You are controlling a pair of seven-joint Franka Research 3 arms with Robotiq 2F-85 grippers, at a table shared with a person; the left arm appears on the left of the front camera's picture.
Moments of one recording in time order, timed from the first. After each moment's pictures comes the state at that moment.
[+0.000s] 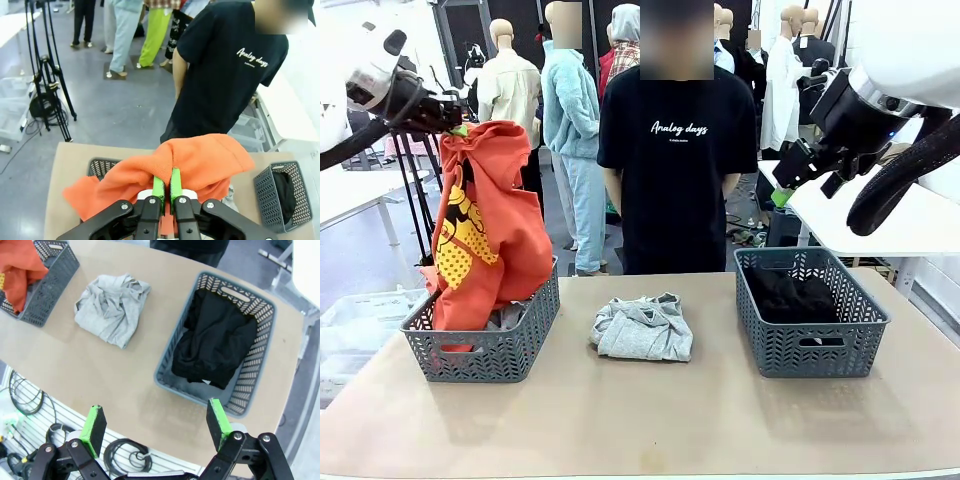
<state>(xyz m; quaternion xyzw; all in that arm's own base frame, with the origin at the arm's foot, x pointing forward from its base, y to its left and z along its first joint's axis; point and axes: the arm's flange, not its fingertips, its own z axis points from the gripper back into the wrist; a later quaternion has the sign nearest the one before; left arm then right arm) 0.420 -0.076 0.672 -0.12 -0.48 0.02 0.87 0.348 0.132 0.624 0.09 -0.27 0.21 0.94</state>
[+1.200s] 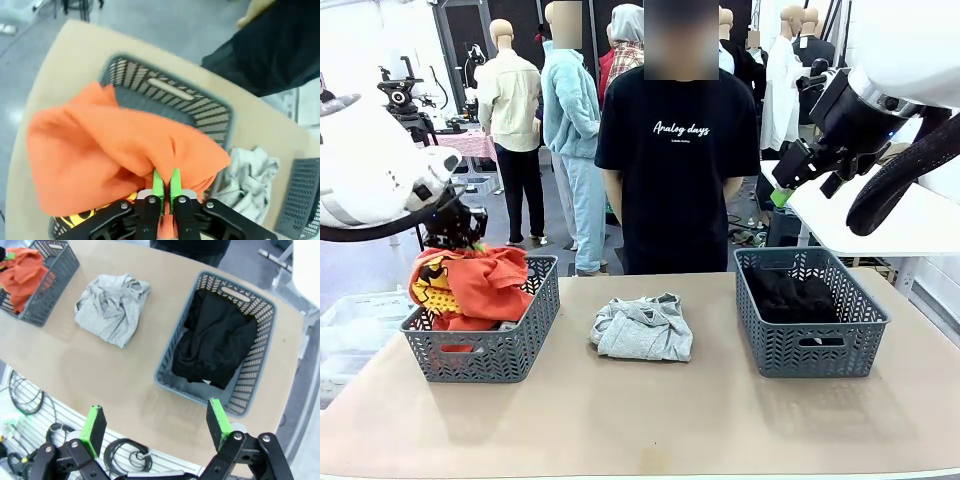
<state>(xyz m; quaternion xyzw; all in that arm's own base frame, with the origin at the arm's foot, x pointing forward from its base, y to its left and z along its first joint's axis) 0.514 -0.044 0.487 -0.11 -0.24 0.18 0.95 0.347 0.133 0.624 0.09 -0.27 0.21 0.94</state>
